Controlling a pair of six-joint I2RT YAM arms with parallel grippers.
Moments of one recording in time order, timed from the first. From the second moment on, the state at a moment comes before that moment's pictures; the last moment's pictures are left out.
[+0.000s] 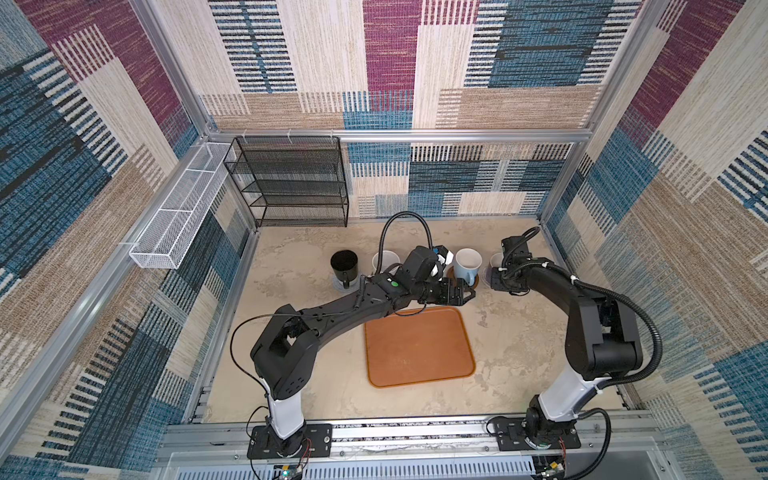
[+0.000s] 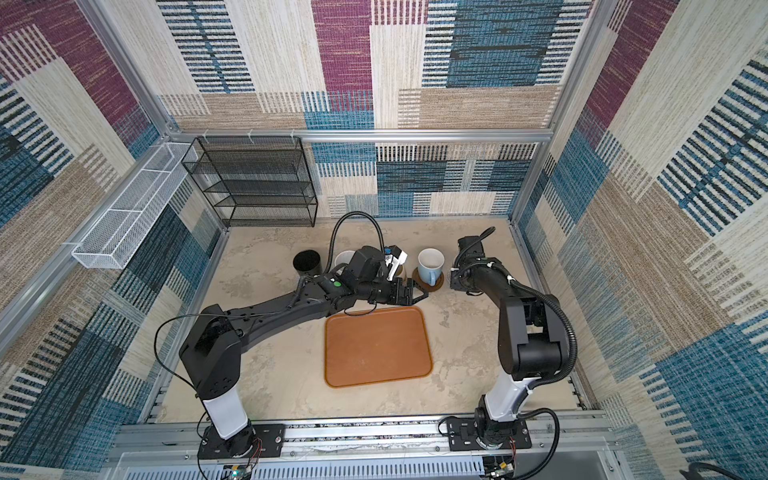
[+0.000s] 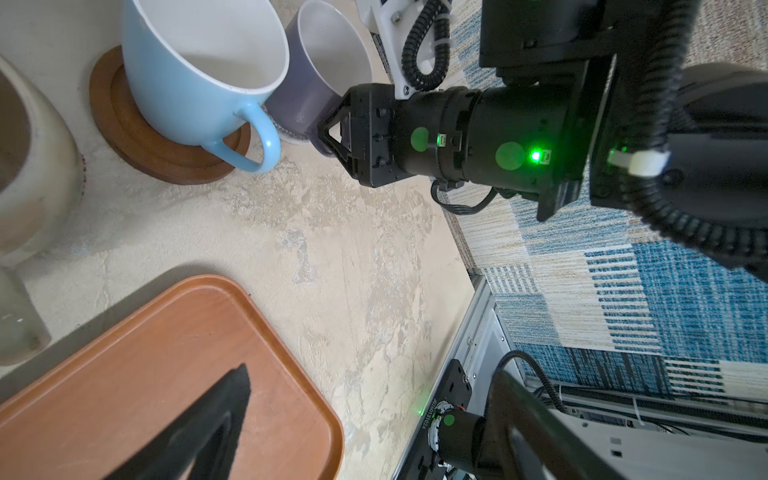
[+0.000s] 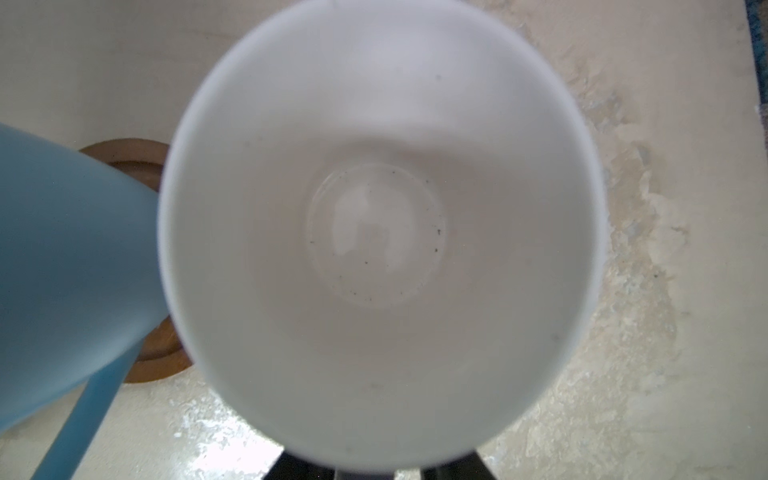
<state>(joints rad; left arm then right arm) -0.85 1.82 1.42 -0.18 0.40 -0.68 0.05 1.71 1.14 -0.53 0.15 0.18</state>
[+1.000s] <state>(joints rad) -0.81 1.28 0.99 -0.16 -0.23 -0.34 0.05 0.98 0.72 -0.08 0.05 0.30</state>
